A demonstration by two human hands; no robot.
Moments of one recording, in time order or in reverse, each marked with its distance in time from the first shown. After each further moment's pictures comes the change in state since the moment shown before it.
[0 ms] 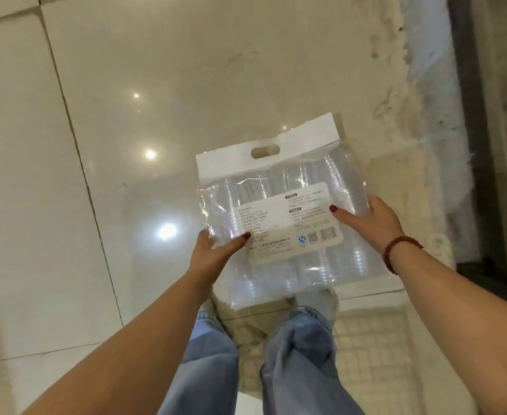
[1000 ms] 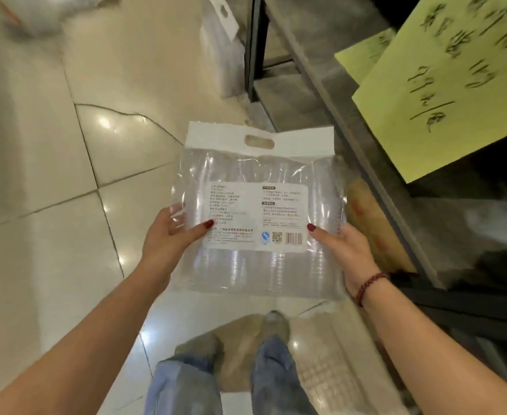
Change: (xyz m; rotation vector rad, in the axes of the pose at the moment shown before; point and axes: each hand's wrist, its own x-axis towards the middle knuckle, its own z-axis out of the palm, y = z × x) left_hand -0.339 0.239 -0.094 0.087 -0.141 0.662; right_hand -0.375 -0.180 -0.159 0.665 0.100 -0.286
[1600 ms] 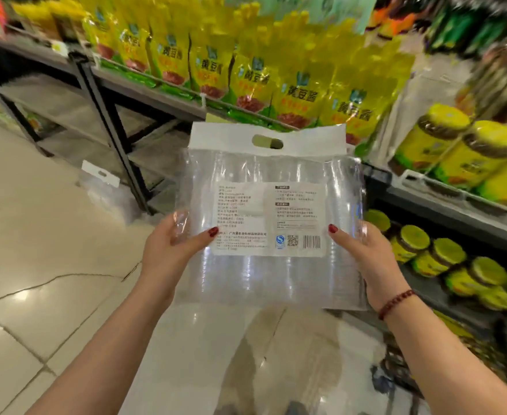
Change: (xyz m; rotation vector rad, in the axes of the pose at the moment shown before) left_hand -0.225 0.213 -0.003 0.103 -0.596 0.502; right_hand -0.364 -0.085 -0.034 0.240 0.676 -0.421
